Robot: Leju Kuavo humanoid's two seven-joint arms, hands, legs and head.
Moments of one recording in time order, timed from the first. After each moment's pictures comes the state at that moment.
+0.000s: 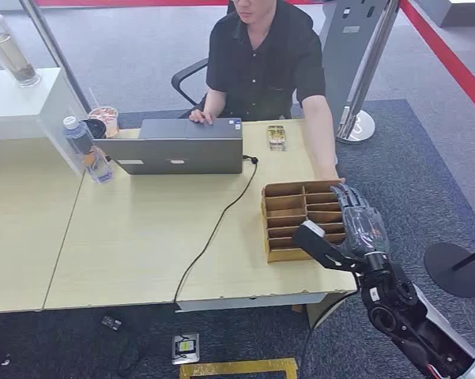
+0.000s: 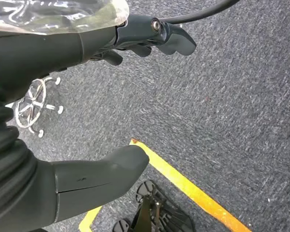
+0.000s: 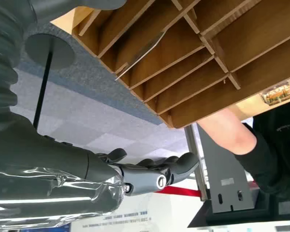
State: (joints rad) left arm -0.18 -0.06 1.55 -0.12 -1.18 0.61 -0.02; right arm -0.20 -0.45 0.53 -1.66 0.76 -0.22 0.44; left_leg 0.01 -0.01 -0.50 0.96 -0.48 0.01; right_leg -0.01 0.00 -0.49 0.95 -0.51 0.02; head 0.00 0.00
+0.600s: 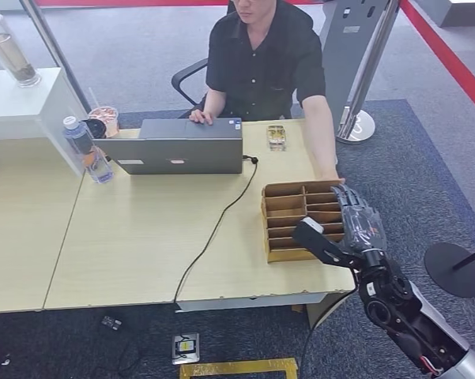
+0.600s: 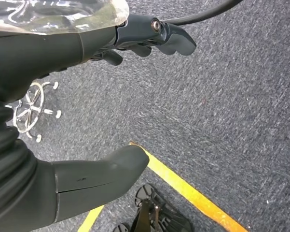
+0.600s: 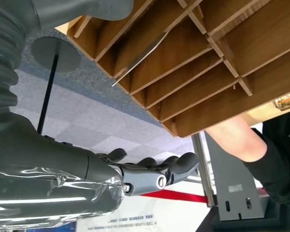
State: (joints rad) left arm -0.18 -0.06 1.55 -0.12 -1.20 0.61 -0.02; right arm -0.23 -0.43 0.54 -1.58 0.75 -0.24 0.43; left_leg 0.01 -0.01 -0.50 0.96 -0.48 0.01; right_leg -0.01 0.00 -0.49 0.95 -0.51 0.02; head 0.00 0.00
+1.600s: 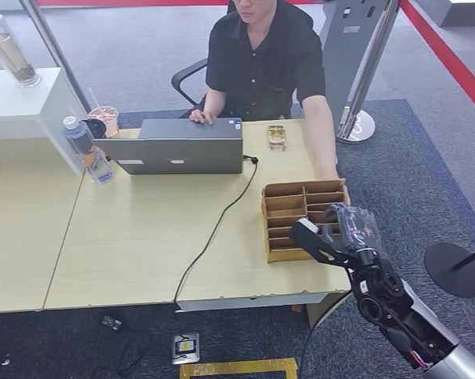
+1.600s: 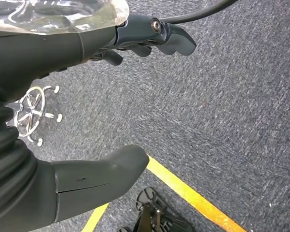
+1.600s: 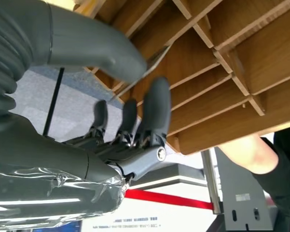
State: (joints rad) left arm -0.18 -0.05 1.55 -0.12 -1.22 0.61 -0.01; right arm -0.25 -0.40 0.55 -1.48 0.77 -0.25 0.43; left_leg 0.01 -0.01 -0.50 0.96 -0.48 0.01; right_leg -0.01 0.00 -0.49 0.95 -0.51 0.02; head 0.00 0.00
